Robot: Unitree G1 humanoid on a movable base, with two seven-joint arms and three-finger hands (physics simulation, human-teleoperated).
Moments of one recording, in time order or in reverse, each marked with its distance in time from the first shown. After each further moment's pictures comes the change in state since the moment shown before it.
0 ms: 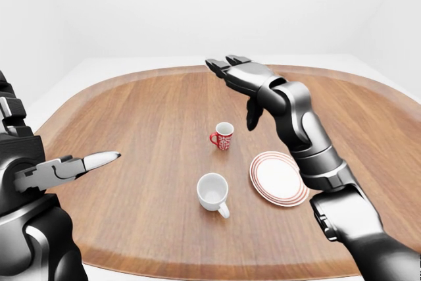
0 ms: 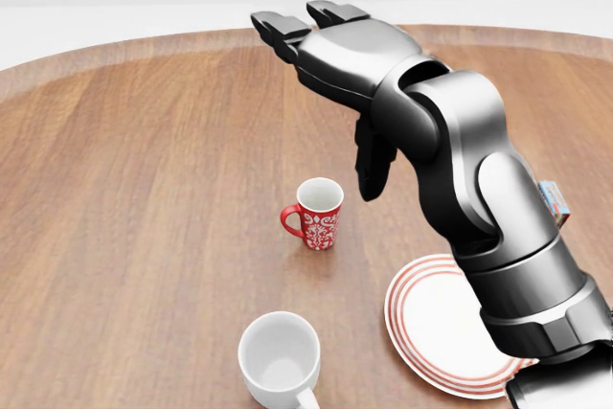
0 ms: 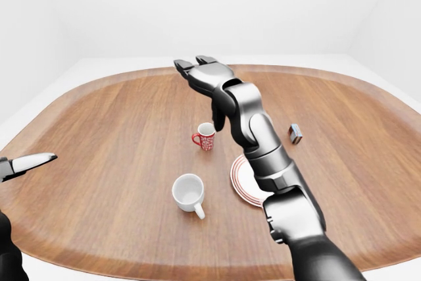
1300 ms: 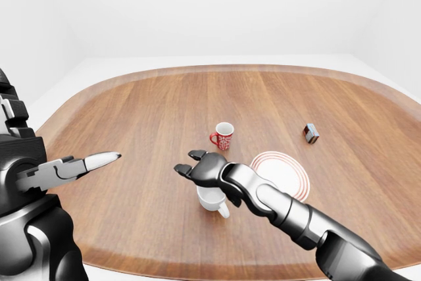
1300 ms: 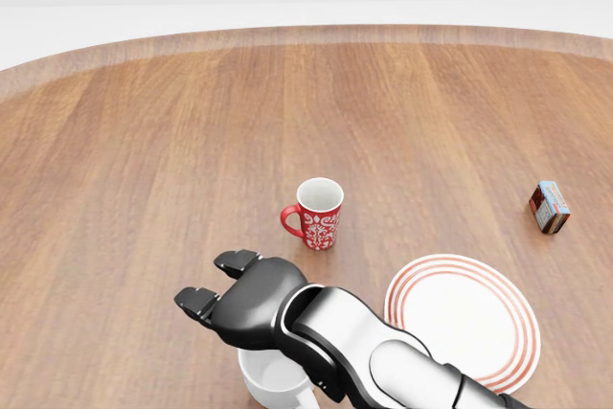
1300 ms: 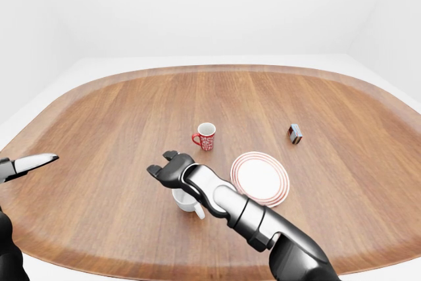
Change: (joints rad) left arm 0.007 -0.005 0.000 0.007 0.002 0.000 -0.004; right arm 0.334 -0.002 0.611 -0.112 -0.013 0.000 0.000
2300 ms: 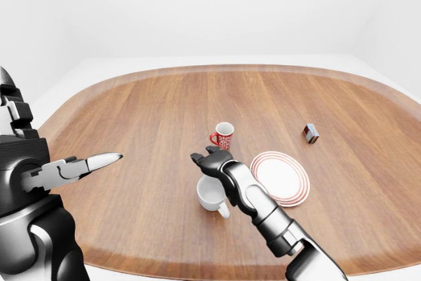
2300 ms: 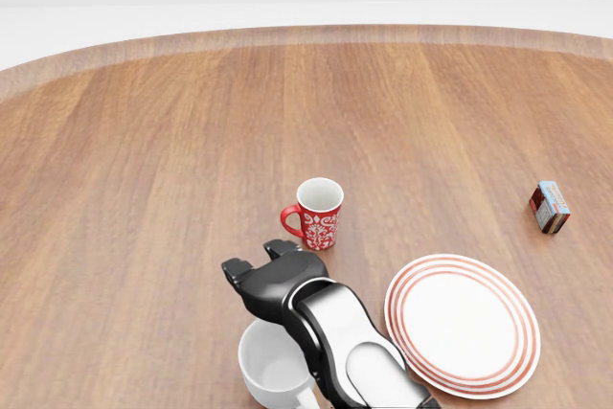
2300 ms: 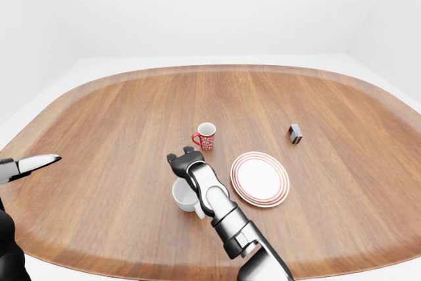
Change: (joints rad) left arm 0.008 -0.007 -0.005 0.009 0.003 0.000 -0.004; right arm 0.135 0.305 -0.358 0.273 -0.359 0.000 0.000
